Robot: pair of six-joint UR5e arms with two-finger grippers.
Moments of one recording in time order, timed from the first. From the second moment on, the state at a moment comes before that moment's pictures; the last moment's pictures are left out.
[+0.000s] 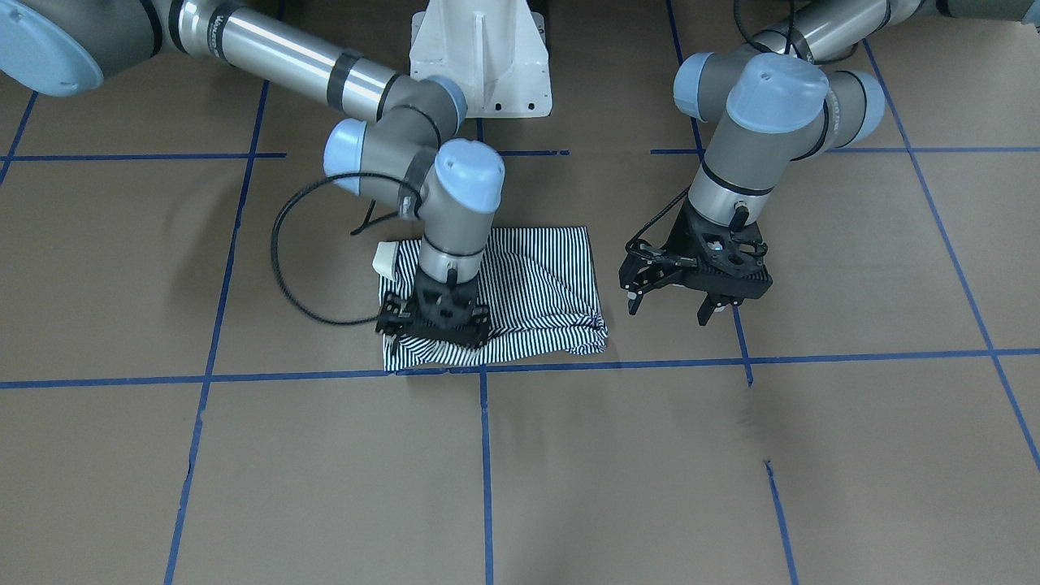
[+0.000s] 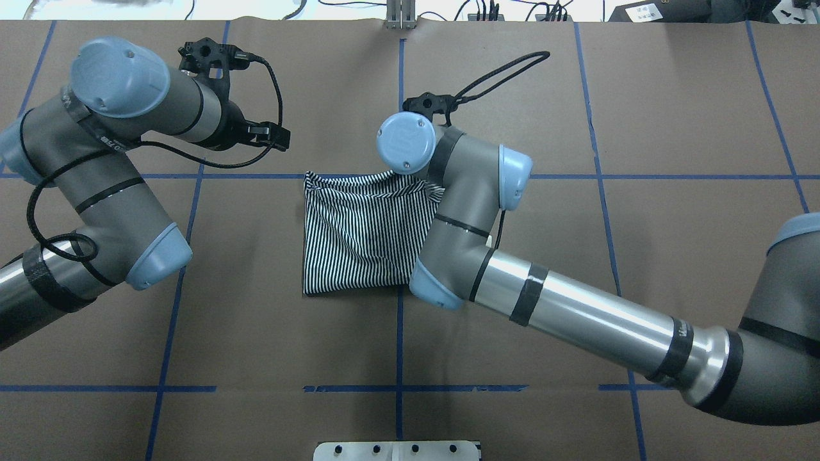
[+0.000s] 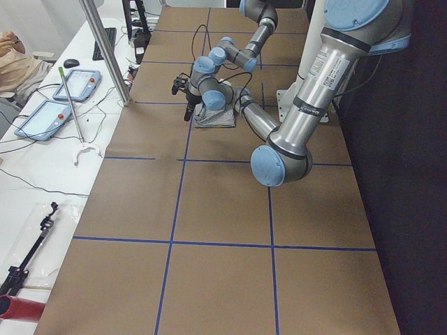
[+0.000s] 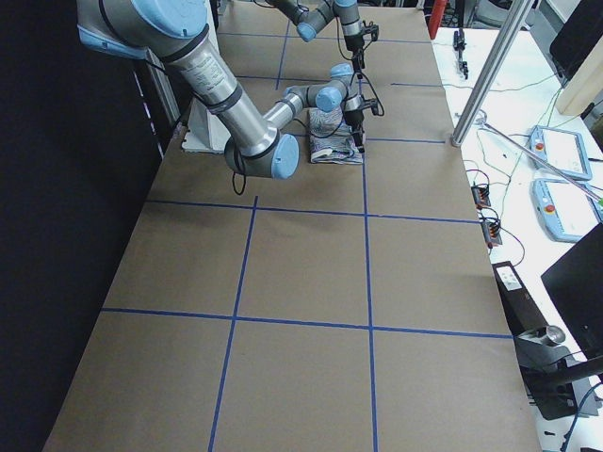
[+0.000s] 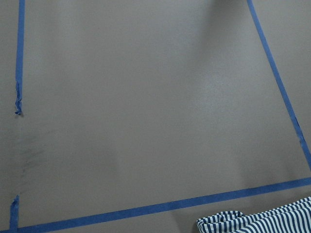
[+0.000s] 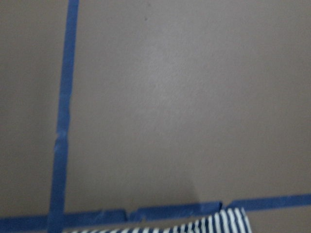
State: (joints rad) left arm -0.79 -2.08 -1.69 -1.90 -1.87 -0.95; right arm 0.58 -0.63 1.17 -1.52 1.49 1.16
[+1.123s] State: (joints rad) left arm -0.56 -2.12 -1.64 -1.87 -1.72 -1.21; right arm 0.80 -0.64 1.19 -1.52 1.72 0.99
